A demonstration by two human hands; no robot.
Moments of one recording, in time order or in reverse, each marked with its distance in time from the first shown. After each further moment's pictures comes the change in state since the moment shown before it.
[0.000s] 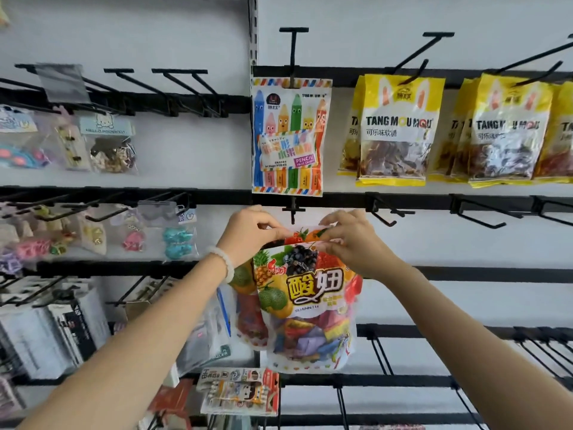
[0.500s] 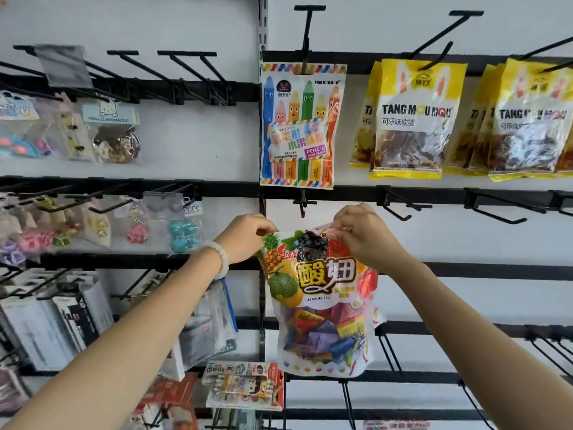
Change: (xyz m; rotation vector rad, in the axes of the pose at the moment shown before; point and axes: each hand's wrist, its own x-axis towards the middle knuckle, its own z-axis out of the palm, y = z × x) left_hand 0.005 -0.040 -0.007 0.151 -0.245 -0.101; right_hand 0.010 0.004 0.008 -0.008 0.089 -0.030
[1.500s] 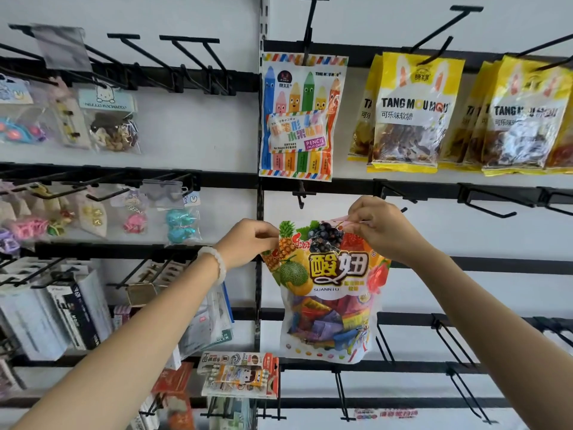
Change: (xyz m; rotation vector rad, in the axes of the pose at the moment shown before) left_hand -0.016 -0.009 0.018 -0.310 -0.078 -0.034; right_hand -0.014 0.002 -0.026 0.052 -0.043 0.026
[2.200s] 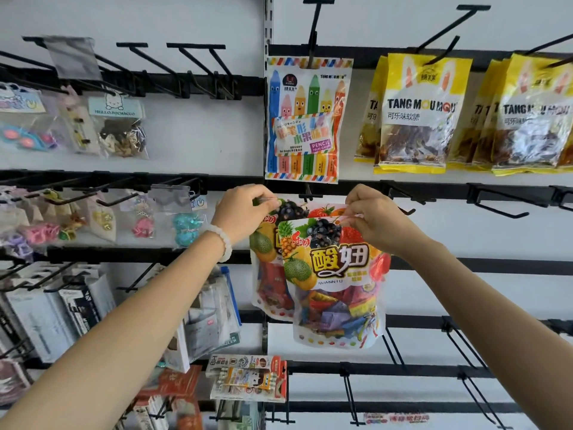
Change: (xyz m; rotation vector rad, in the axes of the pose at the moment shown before) left_hand 0.013 0.031 -0.031 0.329 0.378 0.148; right_hand 0.018 -0.006 0.005 -0.111 -0.009 -0.091
